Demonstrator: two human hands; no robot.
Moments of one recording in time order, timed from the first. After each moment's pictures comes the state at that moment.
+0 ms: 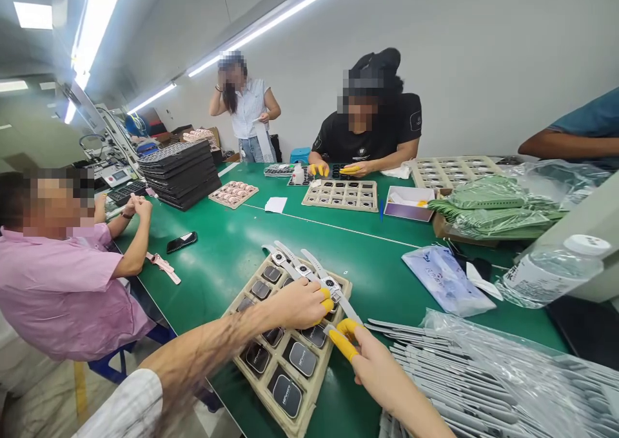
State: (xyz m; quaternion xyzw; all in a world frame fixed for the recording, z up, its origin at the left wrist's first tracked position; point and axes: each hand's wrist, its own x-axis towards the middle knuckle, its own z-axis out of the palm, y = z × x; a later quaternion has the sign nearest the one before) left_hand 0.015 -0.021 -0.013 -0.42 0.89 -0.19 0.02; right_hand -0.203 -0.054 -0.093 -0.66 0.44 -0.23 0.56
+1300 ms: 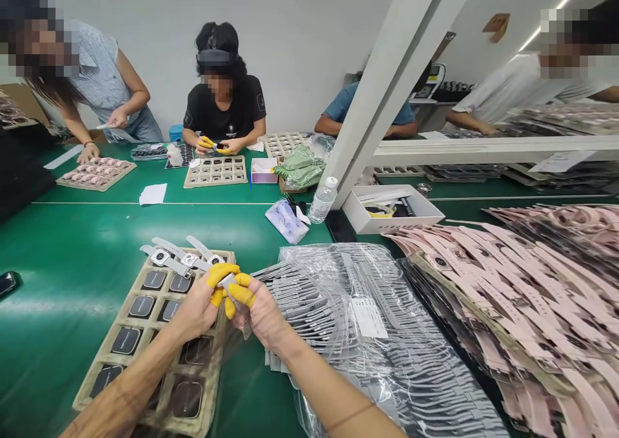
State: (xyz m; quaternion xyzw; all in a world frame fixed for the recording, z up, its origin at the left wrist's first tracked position) left_hand -0.022 -0.026 -0.004 -0.44 0.79 0.20 -0.38; right_hand -0.195 -0.037 0.003 -0.35 0.26 -0.37 0.82
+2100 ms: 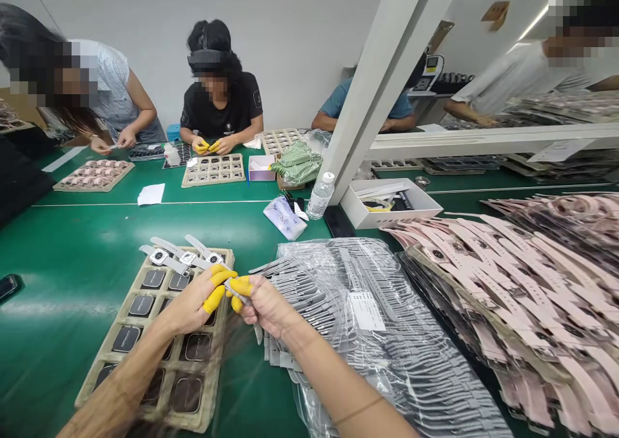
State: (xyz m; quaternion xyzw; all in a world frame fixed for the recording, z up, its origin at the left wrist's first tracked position) left_hand -0.009 -0.027 0.004 -0.45 0.84 0.21 -0.23; right_hand -0.210 -0.053 0.009 -0.35 0.36 -0.24 0.83
